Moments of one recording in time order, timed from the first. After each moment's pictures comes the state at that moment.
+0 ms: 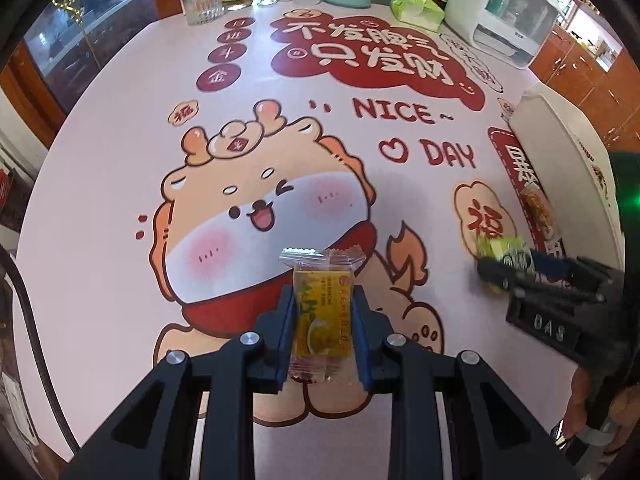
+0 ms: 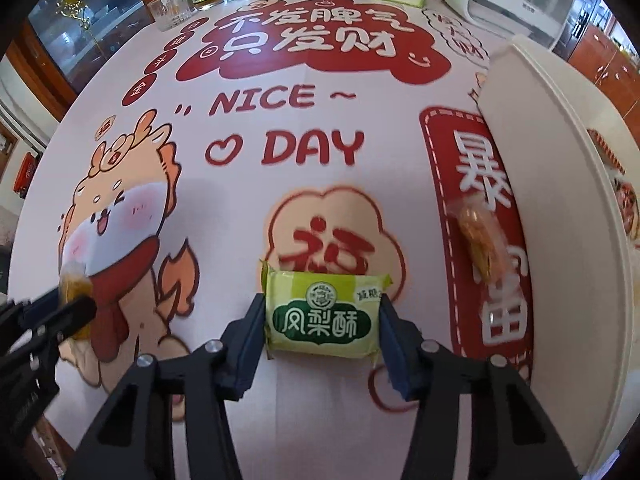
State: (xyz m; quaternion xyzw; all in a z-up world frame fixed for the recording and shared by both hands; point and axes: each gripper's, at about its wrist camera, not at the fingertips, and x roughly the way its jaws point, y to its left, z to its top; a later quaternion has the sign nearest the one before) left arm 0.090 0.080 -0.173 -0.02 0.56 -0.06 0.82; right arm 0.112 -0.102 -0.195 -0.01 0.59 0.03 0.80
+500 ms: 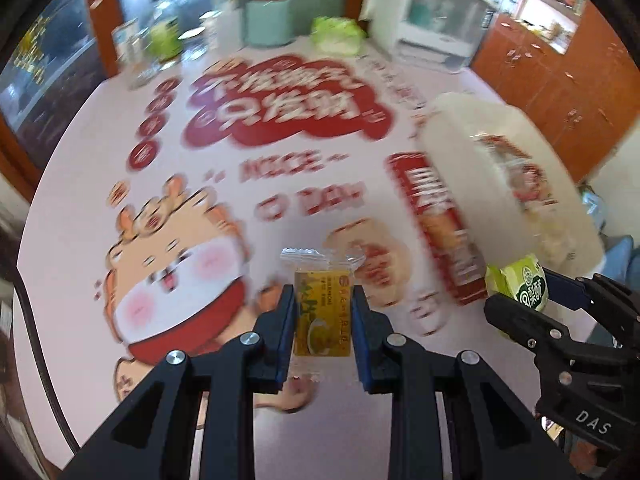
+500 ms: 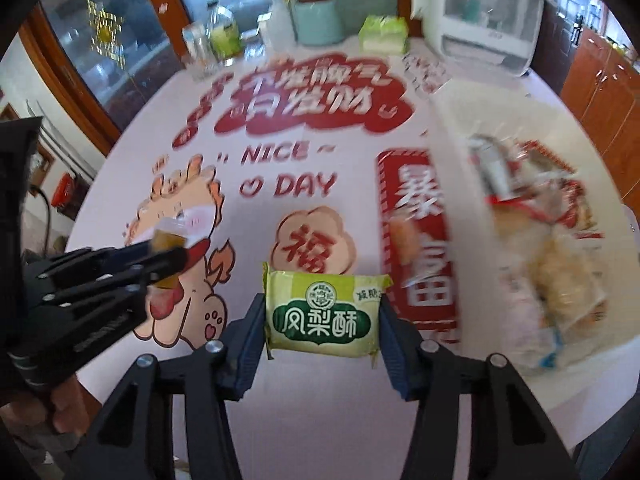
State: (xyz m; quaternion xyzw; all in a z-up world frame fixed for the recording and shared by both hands) left arm 0.090 -0.024 -0.105 0.01 0.52 -0.14 0.84; right arm 0.059 -0.164 -0.096 0.02 0.52 0.07 0.85
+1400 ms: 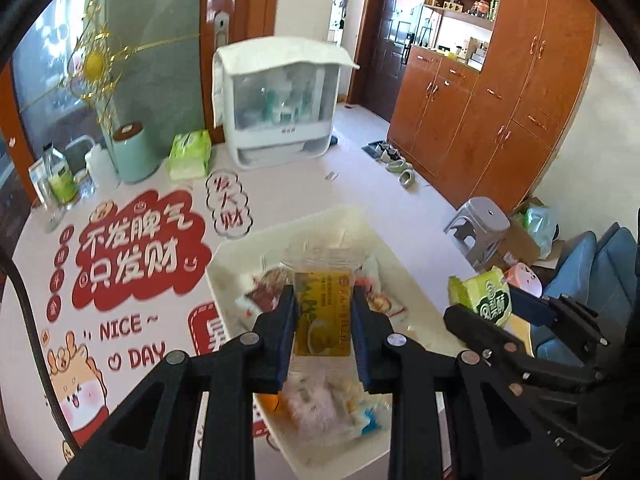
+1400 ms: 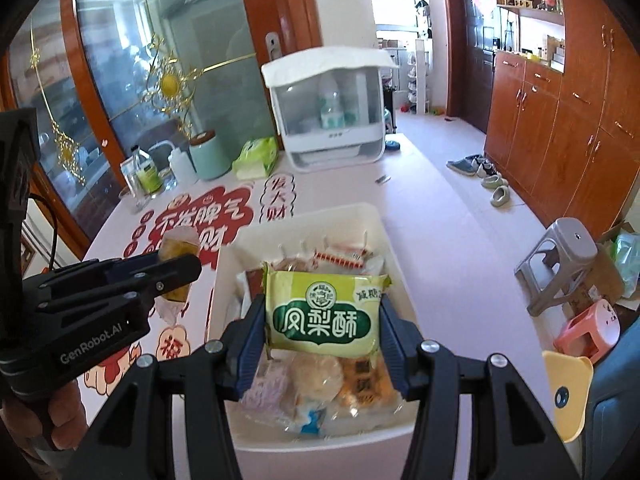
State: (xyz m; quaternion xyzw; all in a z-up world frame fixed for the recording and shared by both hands) left arm 0.112 -0.272 0.026 0.03 0.41 -0.22 0.88; right arm 0.046 -0.403 0.015 0.07 0.39 -0.01 0.92
